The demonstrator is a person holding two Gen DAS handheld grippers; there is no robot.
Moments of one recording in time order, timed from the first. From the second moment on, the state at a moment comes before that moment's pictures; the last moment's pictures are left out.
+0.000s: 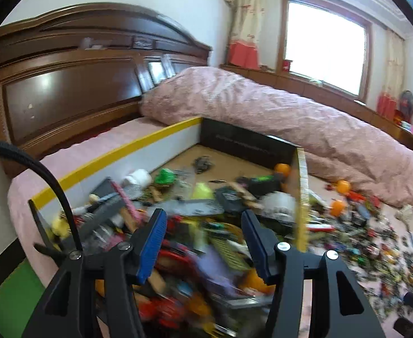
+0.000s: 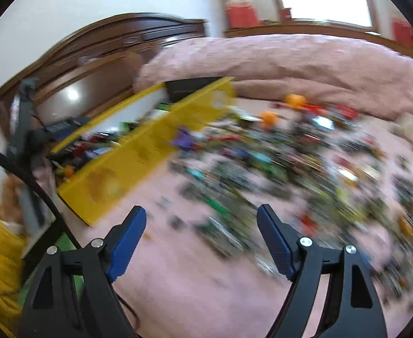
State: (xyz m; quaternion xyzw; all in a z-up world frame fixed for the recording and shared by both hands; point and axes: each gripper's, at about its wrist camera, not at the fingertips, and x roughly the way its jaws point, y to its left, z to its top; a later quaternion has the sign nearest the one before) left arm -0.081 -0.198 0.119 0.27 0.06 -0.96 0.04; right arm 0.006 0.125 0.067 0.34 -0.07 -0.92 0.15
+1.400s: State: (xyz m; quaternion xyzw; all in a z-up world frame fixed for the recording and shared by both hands) left arm -0.101 0.099 0.005 0.42 -0.01 -0.89 -0.20; right arm 0.124 0.238 -0.019 0.27 -0.03 -0.96 0.03
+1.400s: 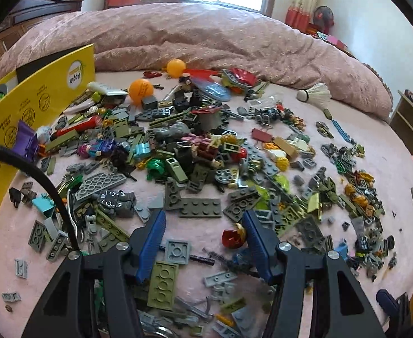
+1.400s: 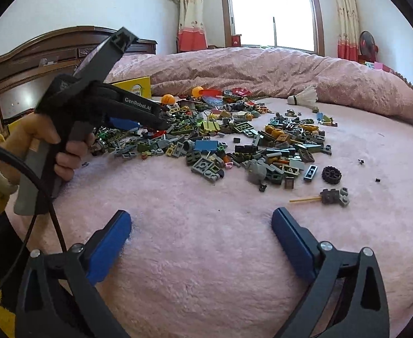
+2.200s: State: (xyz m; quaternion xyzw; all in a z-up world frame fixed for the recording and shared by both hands) left arm -0.097 0.104 0.013 0.40 0.00 -0.89 -0.20; right arm 0.122 0.238 -0.021 0.27 -0.02 -0.96 0.03
